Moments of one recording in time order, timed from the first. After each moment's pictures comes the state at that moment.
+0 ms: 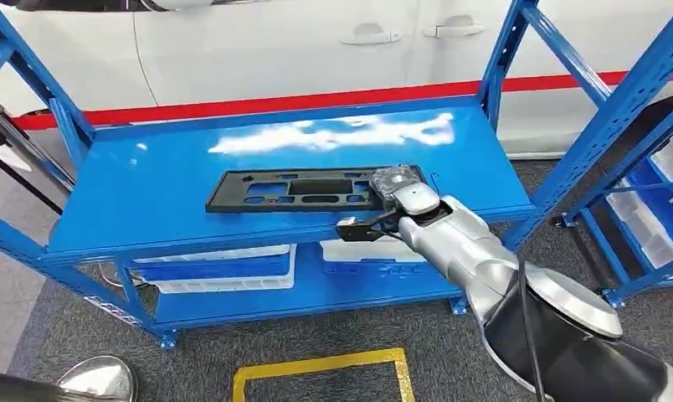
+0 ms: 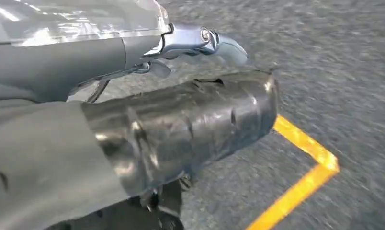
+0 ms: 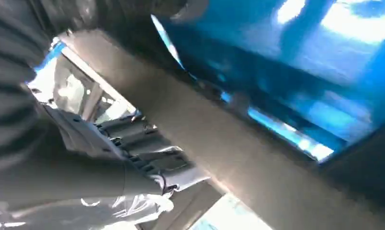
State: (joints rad) left arm -0.04 -0.27 1.15 -0.41 -0.68 0.06 -0.17; right arm -1.12 0.08 0.70 -0.33 0.88 0.12 -0.01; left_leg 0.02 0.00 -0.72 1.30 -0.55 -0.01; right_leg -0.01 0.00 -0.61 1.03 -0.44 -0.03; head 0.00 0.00
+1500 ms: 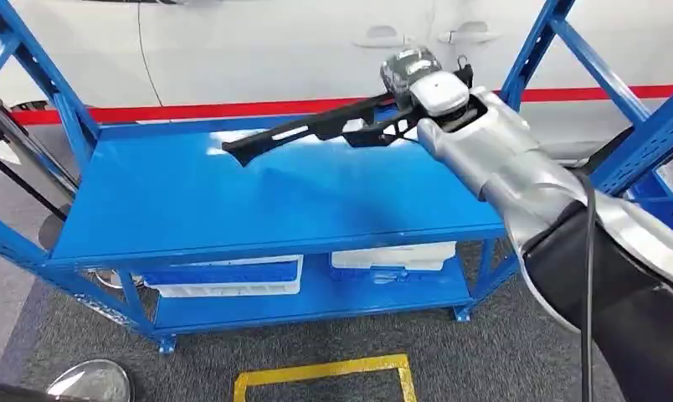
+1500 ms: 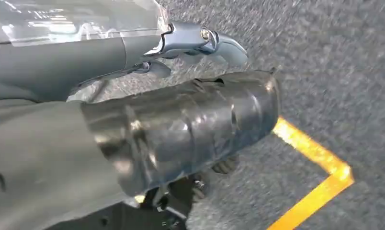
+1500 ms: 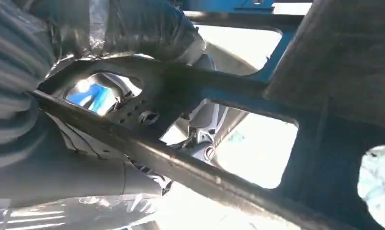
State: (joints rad) left arm -0.06 -0.20 1.15 -0.26 -0.72 0.07 -0.18; right arm -1.46 0.01 0.70 -0.50 0.93 0.18 0.00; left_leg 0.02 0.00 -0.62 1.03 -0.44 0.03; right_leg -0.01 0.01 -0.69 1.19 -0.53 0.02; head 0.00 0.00
